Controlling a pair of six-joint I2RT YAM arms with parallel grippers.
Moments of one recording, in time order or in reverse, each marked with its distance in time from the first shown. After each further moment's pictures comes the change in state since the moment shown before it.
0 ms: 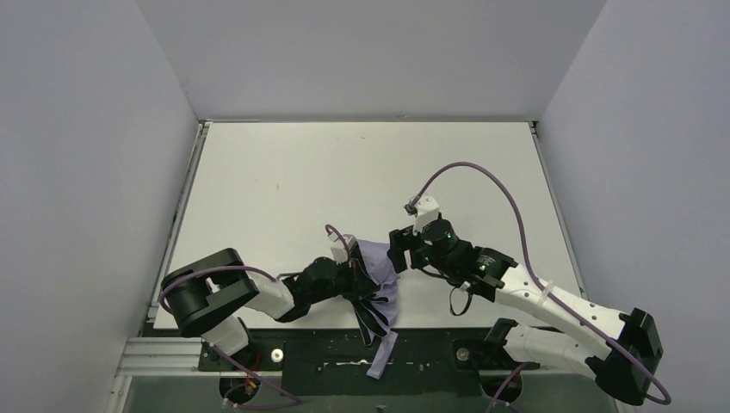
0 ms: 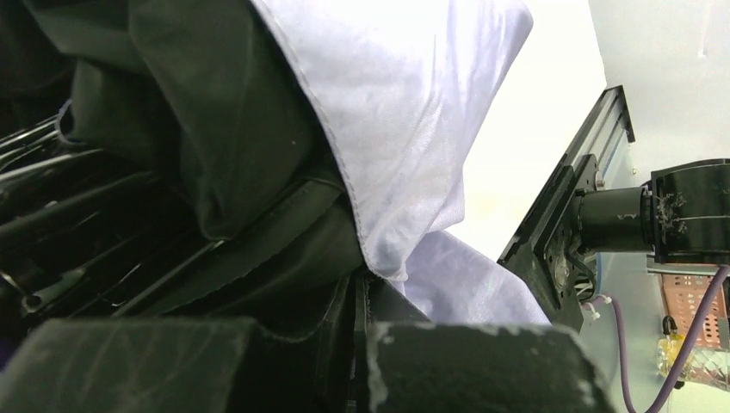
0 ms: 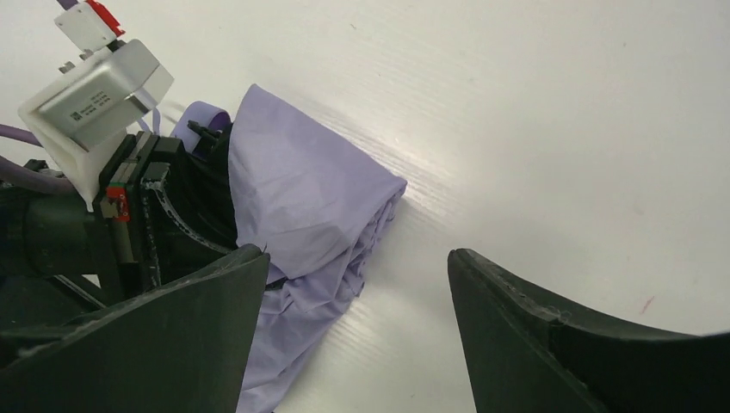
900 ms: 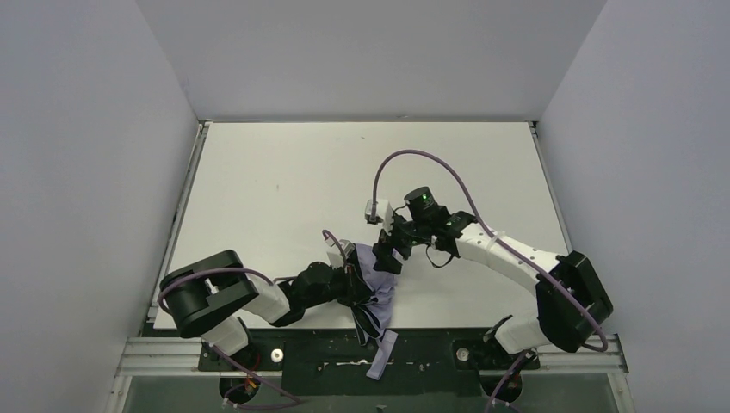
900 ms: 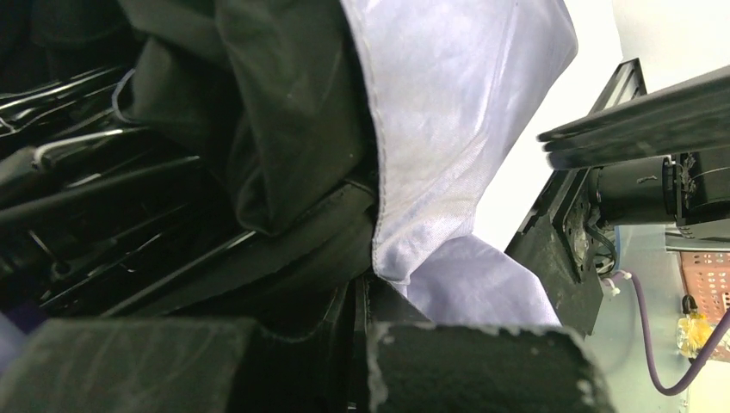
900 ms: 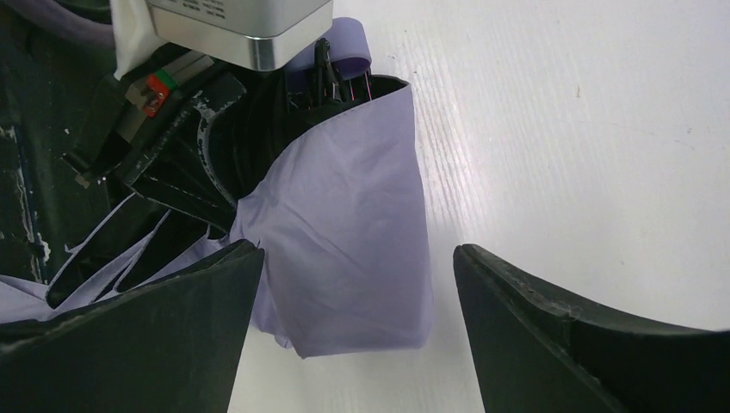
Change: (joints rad) left arm 0.000 -0.014 -0.063 0.031 0.018 0.036; right arm -0.227 0.419 0.189 0.029 -0.802 -0.791
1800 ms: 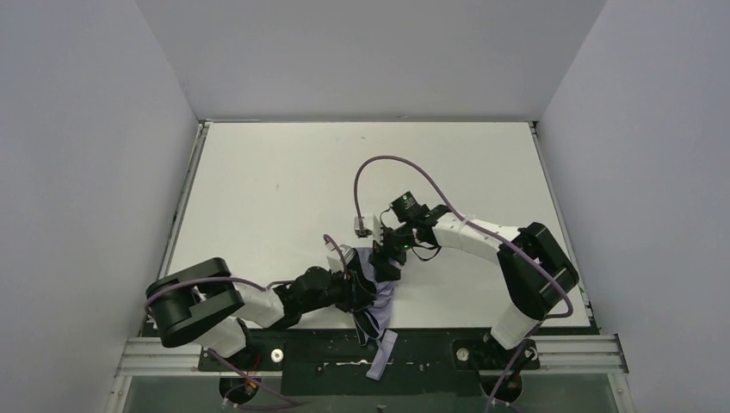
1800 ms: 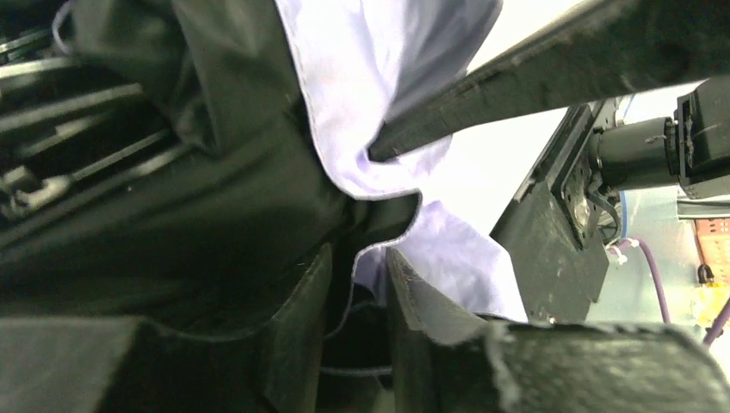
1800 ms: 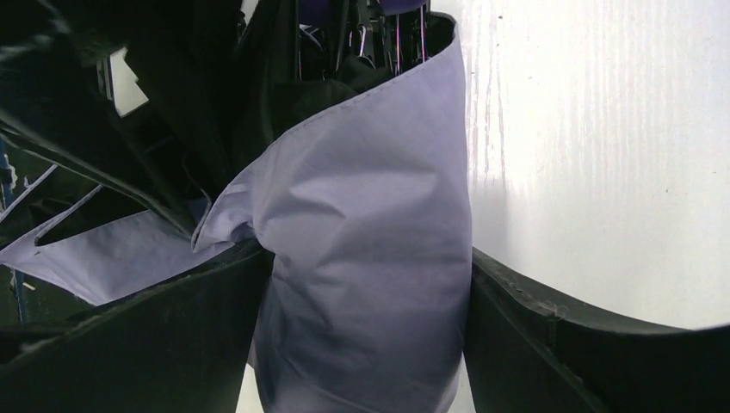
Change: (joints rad) left arm -0.038 -0.048 -0.026 -0.014 0.000 0.032; right arm 0.009 0.256 0.084 -0.117 -0.087 -0.208
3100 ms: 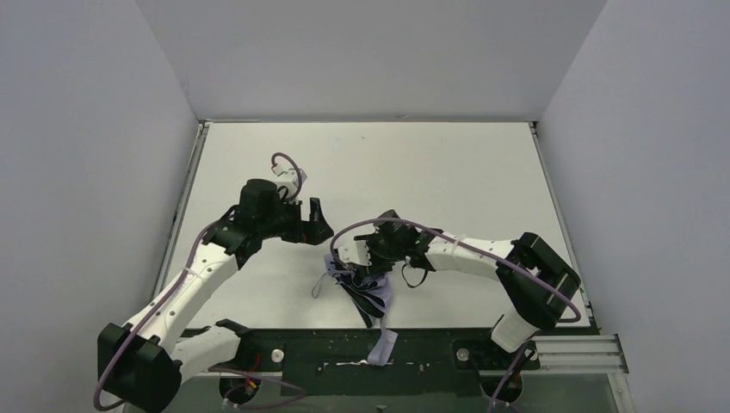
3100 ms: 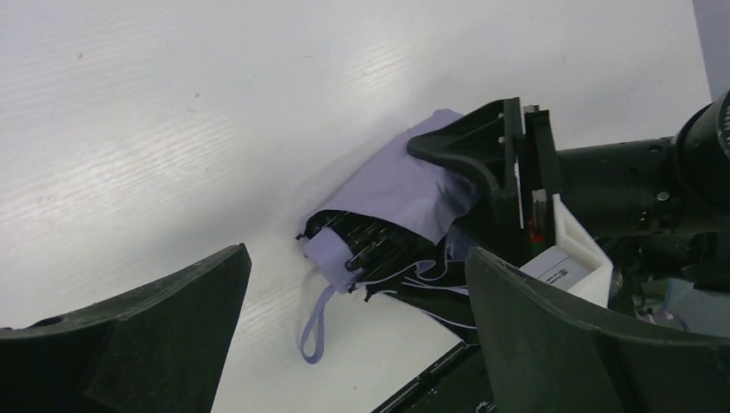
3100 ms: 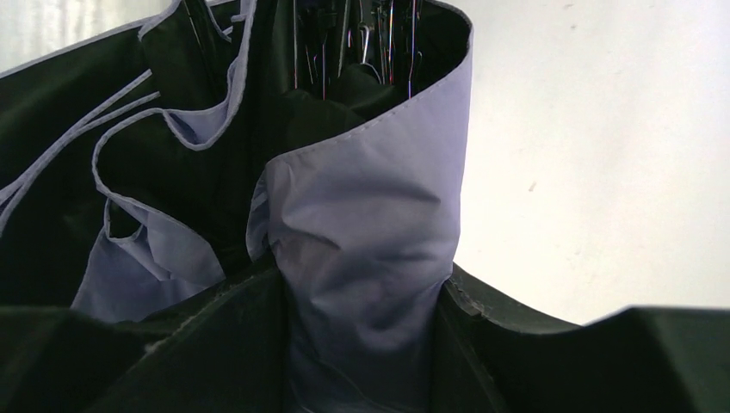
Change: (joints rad) left arm 0.626 -0.500 0.597 -1.332 0.204 0.407; right arm 0.167 -0.038 -0.103 0.267 0.360 -0.340
